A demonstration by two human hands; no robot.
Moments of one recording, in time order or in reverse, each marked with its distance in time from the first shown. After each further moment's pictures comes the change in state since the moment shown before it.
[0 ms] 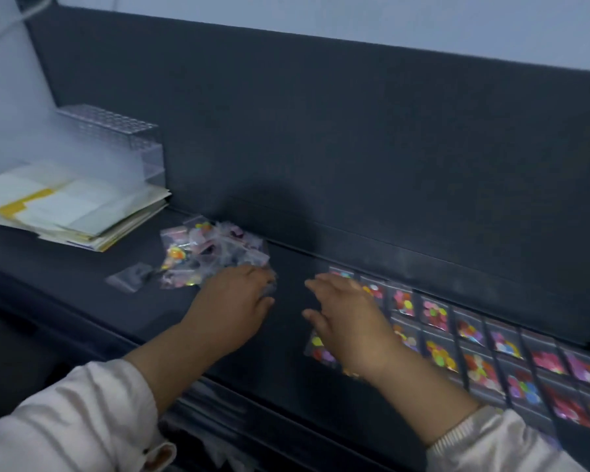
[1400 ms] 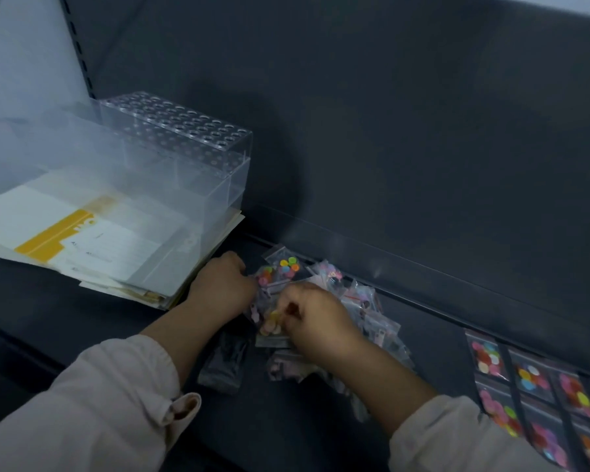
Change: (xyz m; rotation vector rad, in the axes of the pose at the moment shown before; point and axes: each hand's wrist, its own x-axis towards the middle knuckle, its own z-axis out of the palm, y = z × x) left_hand 0.105 -0.267 0.002 -0.368 -0.151 -0.611; right_hand 0.230 -0.134 0.119 0.378 -0.136 0.118
